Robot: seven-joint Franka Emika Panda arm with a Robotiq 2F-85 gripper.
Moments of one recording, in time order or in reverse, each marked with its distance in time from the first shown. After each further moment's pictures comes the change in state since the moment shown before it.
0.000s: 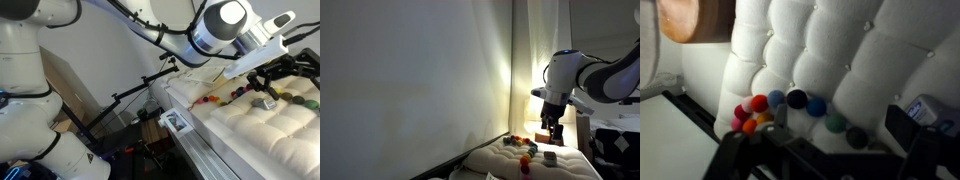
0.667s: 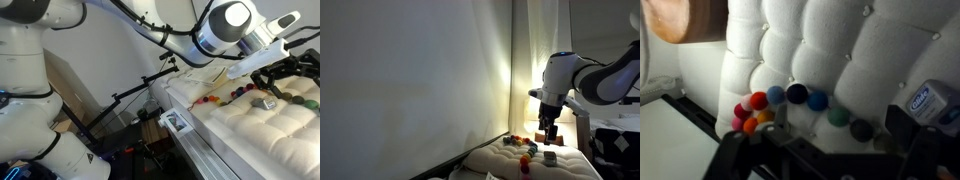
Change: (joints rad) arm -0.005 0.034 0.006 0.040 0.028 0.008 0.035
